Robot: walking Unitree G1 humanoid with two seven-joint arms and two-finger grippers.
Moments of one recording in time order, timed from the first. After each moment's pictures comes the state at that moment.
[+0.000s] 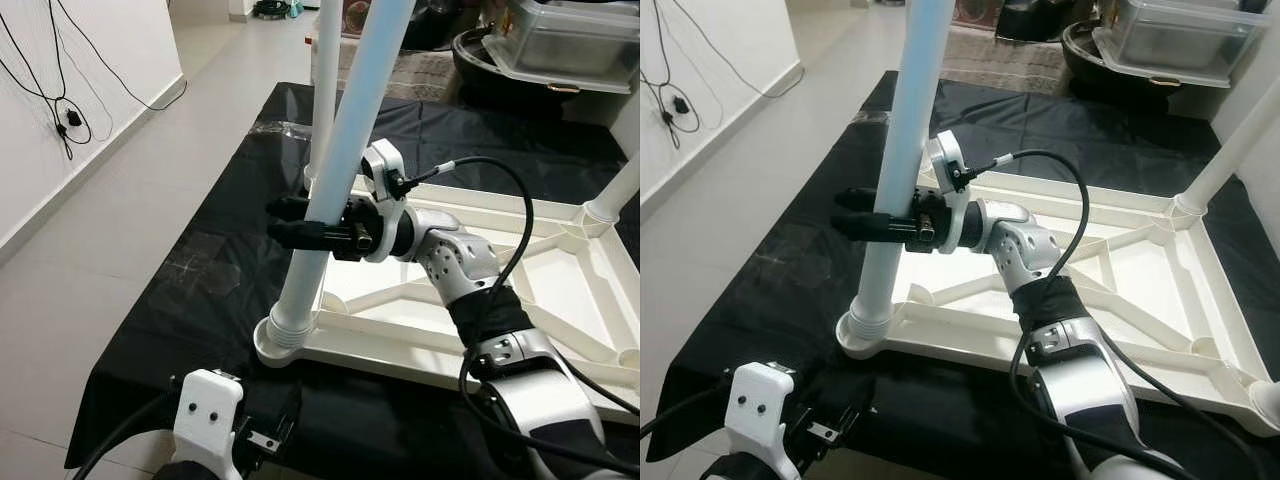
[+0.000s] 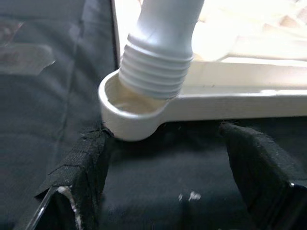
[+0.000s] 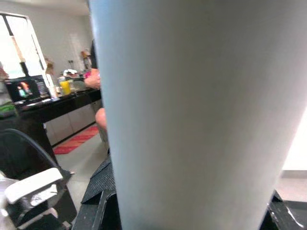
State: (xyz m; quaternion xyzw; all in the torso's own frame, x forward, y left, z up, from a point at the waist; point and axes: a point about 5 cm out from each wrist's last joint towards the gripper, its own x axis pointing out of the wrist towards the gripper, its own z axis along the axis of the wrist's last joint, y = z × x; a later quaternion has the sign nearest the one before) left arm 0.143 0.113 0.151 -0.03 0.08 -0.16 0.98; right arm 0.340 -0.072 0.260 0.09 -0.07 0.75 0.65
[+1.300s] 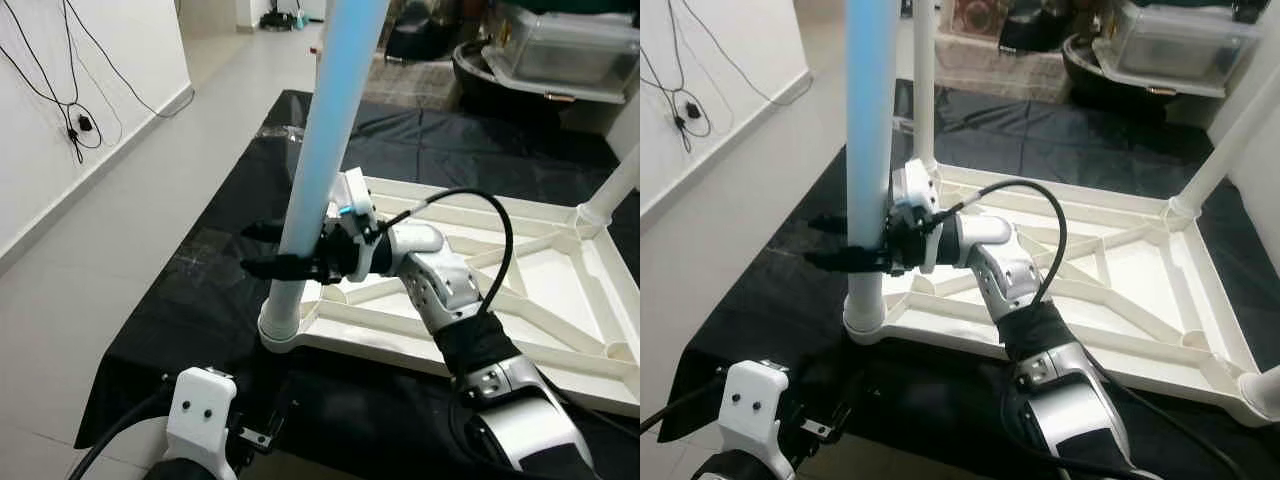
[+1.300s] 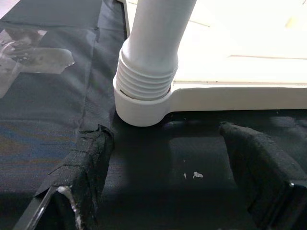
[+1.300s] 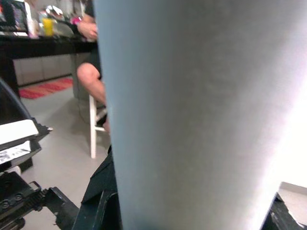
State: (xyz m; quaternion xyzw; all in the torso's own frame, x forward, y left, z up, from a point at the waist) left arm 0.152 0.116 0.151 -0.02 0.06 -0.15 0.99; right arm 0.325 -0.052 0.251 -0.07 -0.12 0.72 0.68
